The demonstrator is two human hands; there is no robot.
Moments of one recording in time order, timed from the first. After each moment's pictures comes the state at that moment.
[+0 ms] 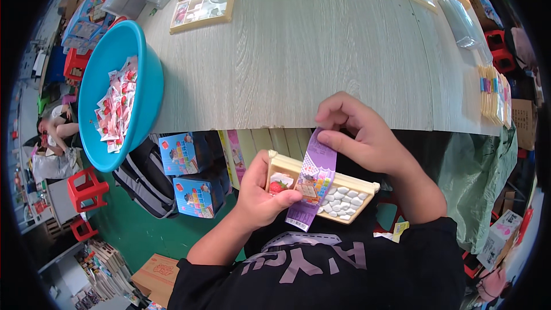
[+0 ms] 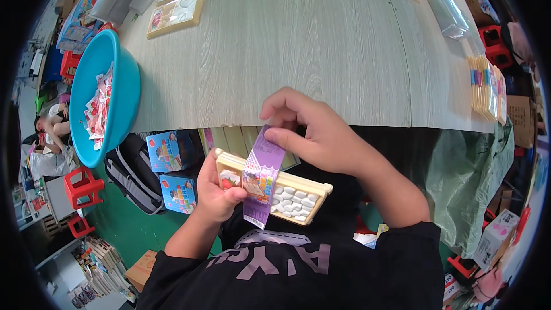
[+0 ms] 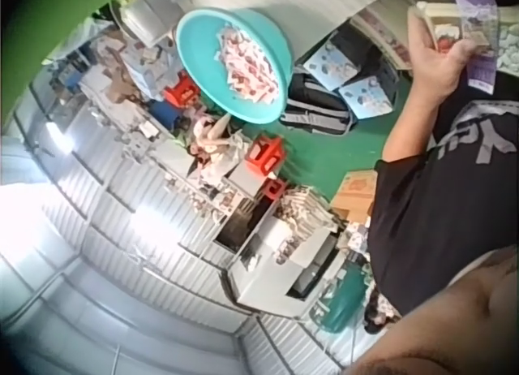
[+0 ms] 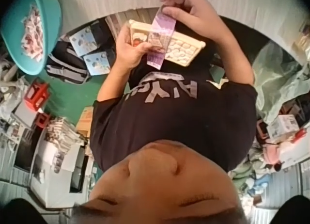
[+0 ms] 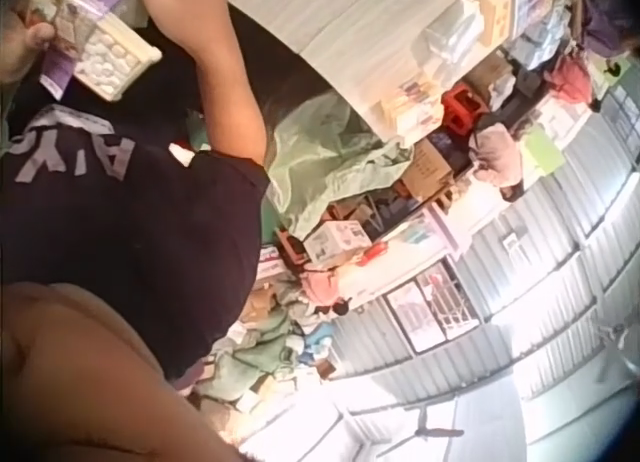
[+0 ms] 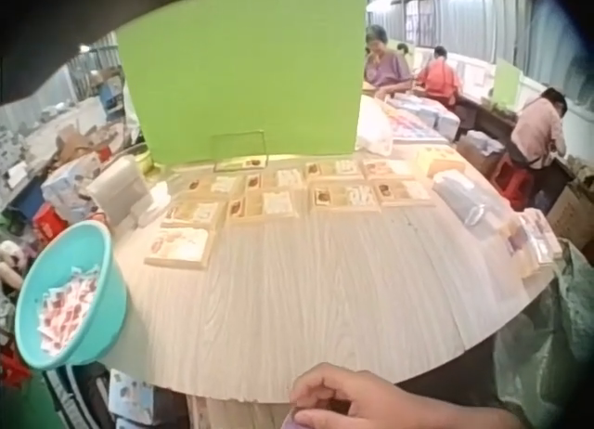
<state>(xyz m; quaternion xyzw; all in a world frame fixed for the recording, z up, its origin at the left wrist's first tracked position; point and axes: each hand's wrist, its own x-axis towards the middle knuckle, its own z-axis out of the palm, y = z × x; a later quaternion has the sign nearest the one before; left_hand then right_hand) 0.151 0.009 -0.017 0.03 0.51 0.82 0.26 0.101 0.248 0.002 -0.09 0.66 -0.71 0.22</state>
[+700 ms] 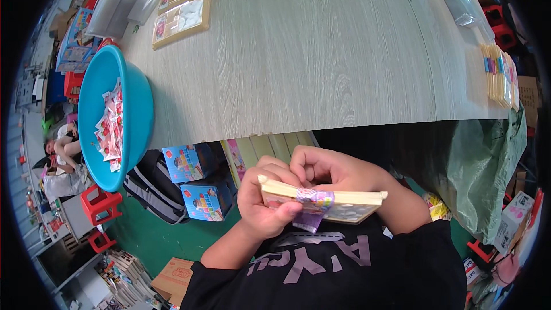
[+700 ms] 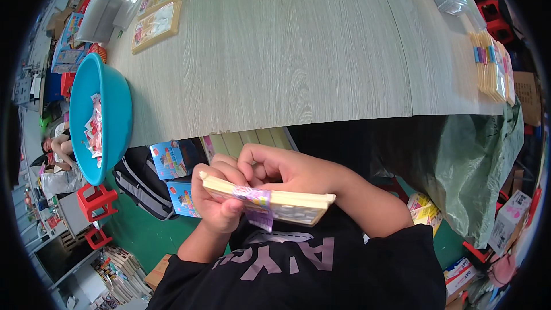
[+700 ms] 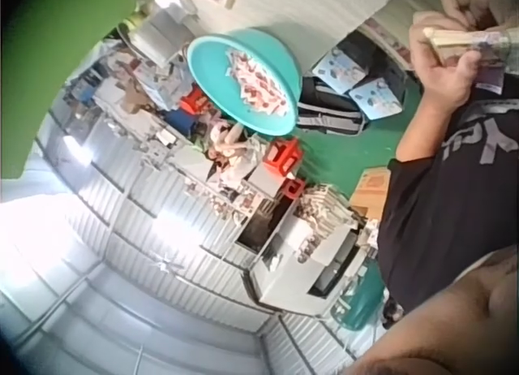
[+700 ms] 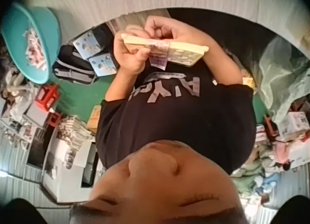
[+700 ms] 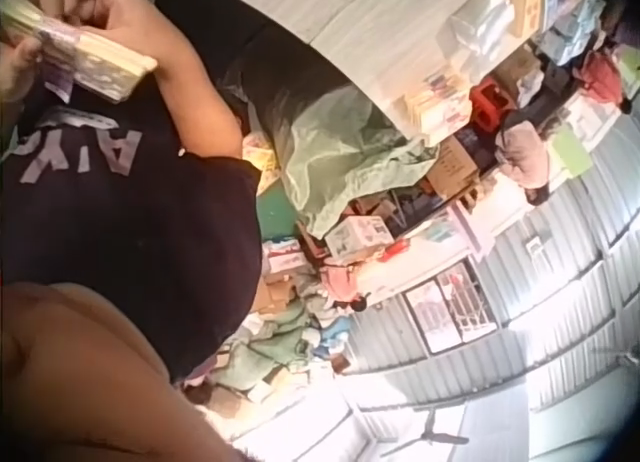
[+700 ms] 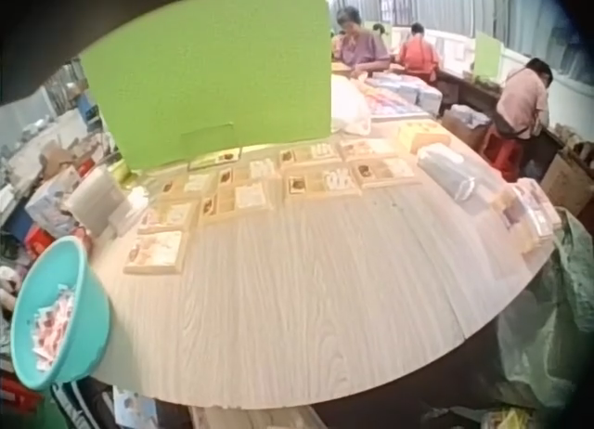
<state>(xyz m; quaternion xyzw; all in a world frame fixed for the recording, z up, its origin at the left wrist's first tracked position) 0.146 0.028 -0.024 0.20 0.60 0.77 0.08 0.137 0.223 -0.031 -0.09 0.36 -0.84 0.39</state>
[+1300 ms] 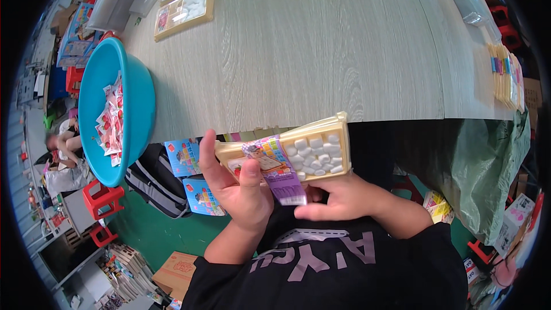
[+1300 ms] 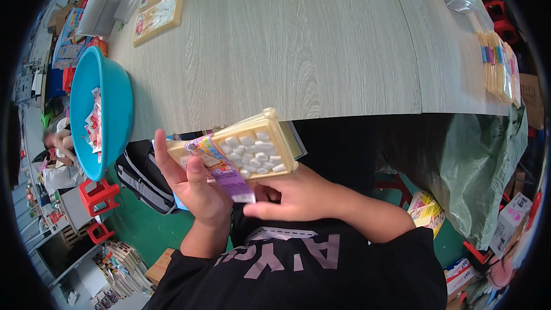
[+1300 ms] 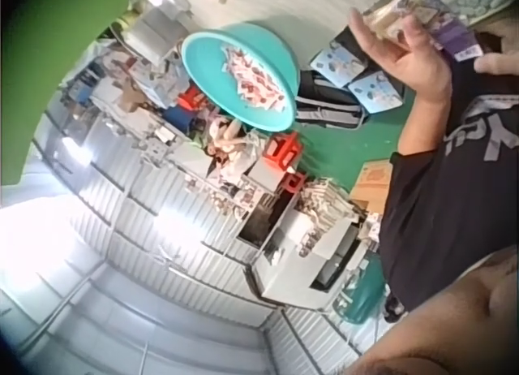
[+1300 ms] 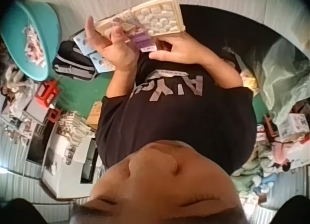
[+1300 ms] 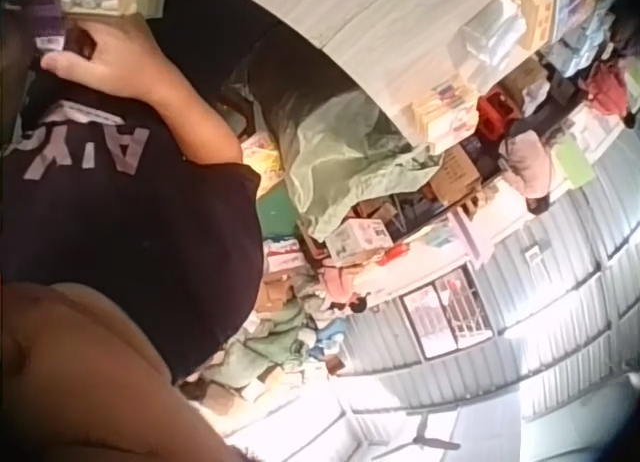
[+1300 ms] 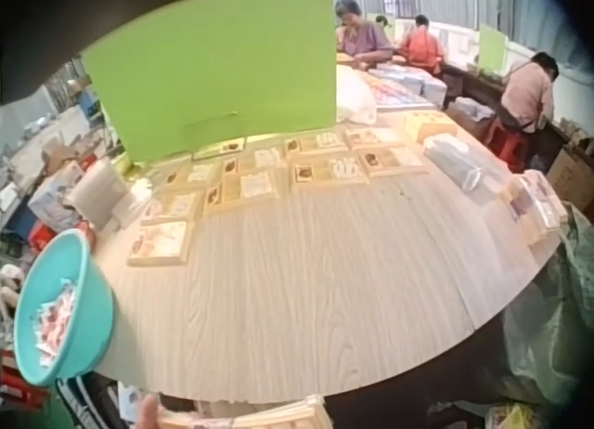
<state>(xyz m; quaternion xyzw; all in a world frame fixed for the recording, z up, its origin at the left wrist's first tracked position) 0.138 0.029 -0.018 -0.02 0.60 0.79 -0.09 0.160 0.208 -0.022 -0.15 0.66 -0.68 0.28</state>
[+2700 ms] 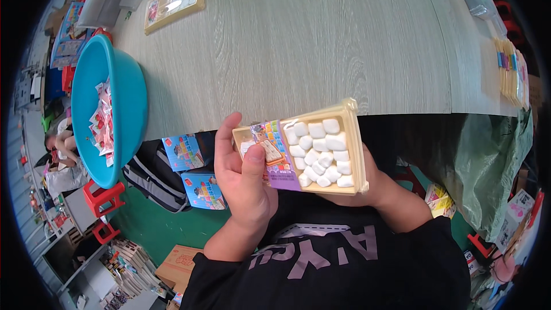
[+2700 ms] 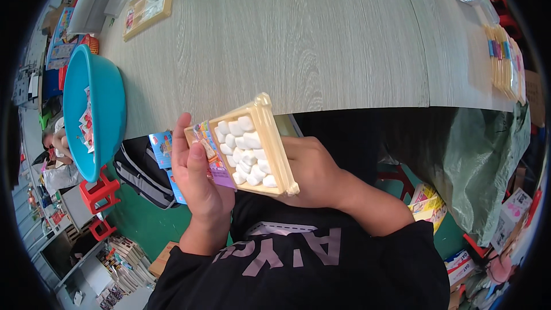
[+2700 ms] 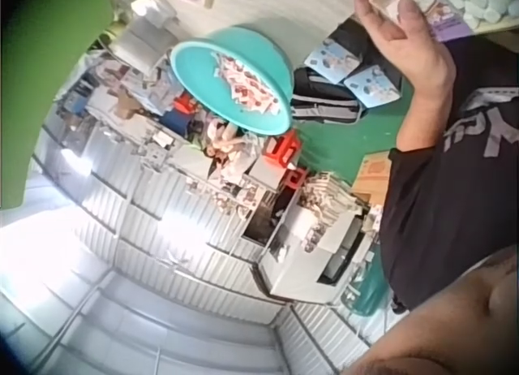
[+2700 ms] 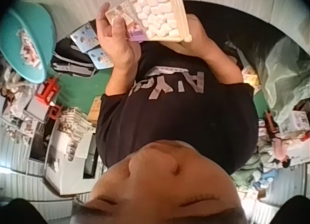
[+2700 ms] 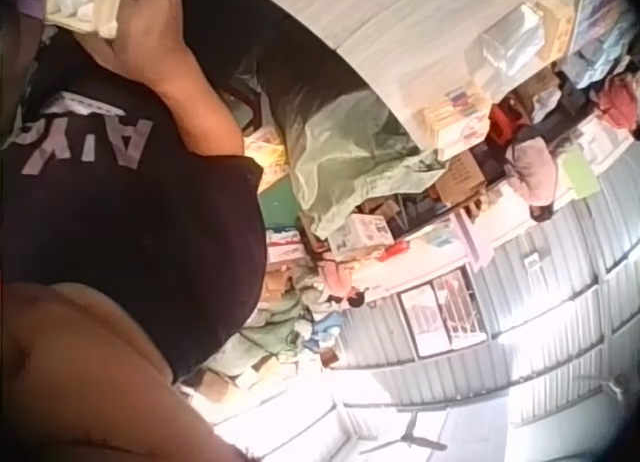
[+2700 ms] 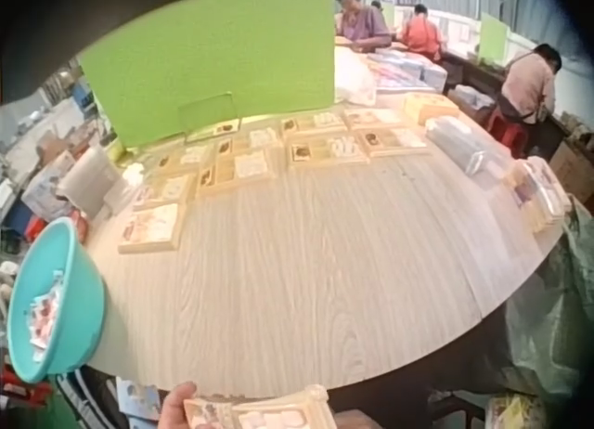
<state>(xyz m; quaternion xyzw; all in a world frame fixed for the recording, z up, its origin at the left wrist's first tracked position) 0.132 0.031 -0.013 -0.08 0.56 0.82 0.05 0.155 0.209 -0.050 -0.22 0.77 -0.59 -0.07</state>
